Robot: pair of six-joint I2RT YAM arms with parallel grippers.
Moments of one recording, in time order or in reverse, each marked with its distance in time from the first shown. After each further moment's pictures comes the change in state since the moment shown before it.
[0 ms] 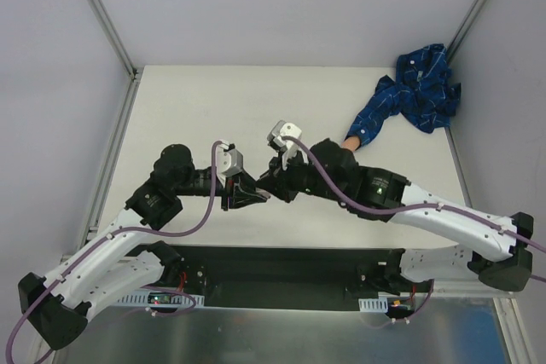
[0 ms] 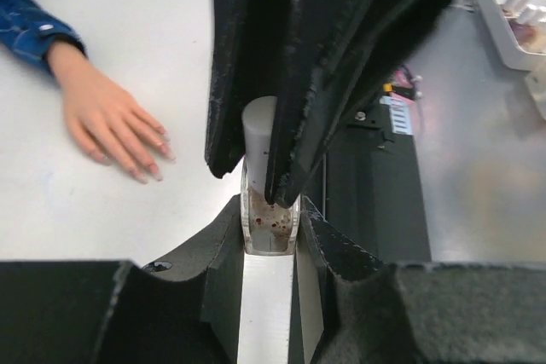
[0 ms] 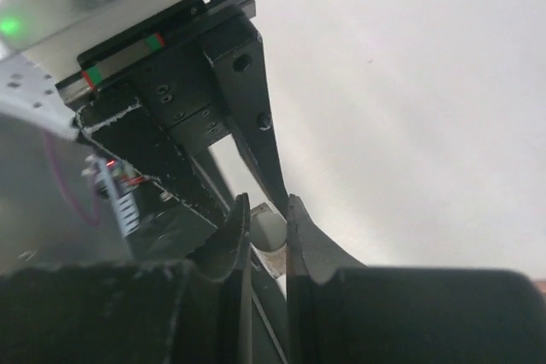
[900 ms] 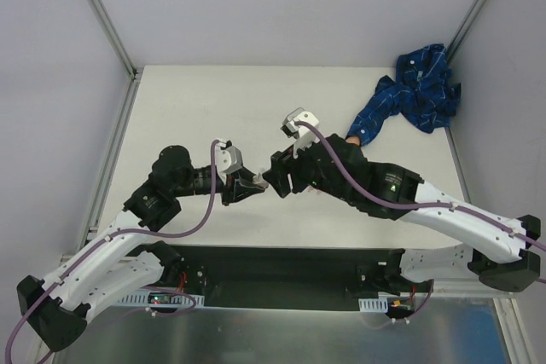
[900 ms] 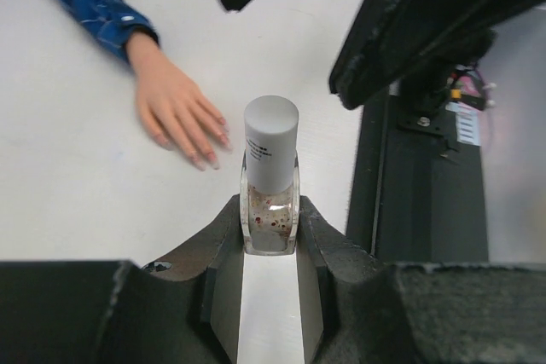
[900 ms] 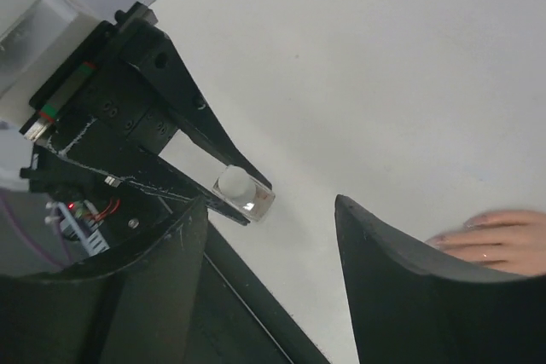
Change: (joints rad) left arm -0.005 -0.035 -0.003 -0.031 -0.211 0.077; right arm 0.109 0.018 0.134 -0.177 0.465 0.119
